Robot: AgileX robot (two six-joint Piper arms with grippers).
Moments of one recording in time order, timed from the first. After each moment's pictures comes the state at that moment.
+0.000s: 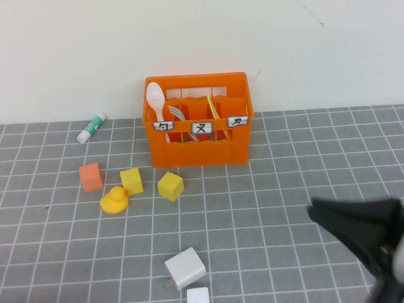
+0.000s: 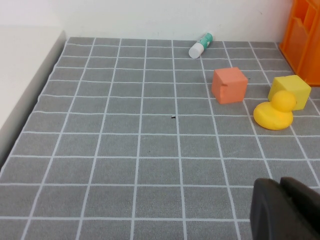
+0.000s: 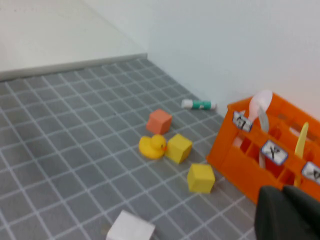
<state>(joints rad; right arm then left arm) 0.91 0.88 -0.55 1.78 -0.05 -2.01 0.09 -0.01 0.02 -0.18 0.37 0.07</state>
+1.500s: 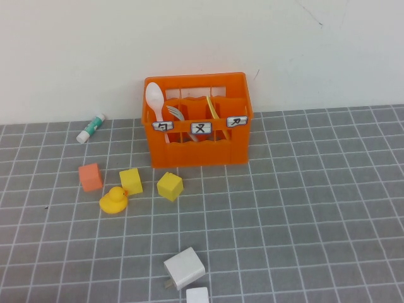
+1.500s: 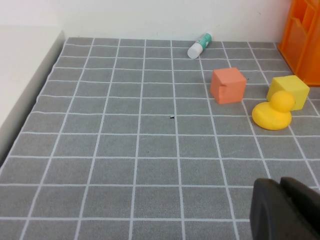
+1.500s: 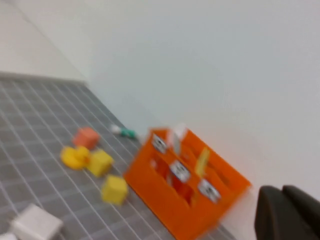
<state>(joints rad) 0.91 0.49 -0.36 1.71 -0.14 -2.22 0.09 -0.01 0.02 -0.18 0.37 0.07</state>
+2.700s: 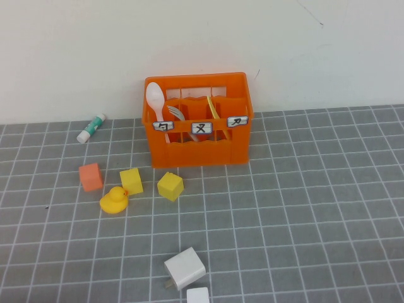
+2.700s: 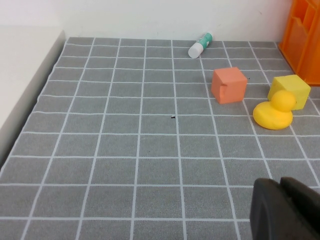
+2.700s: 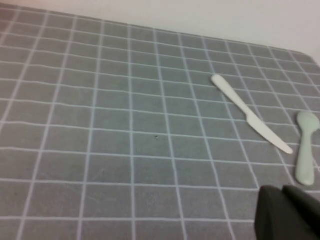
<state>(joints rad) -0.03 0.00 -0.05 -0.22 0.52 0.01 0.09 -0.01 0.02 -0.18 0.37 0.07</state>
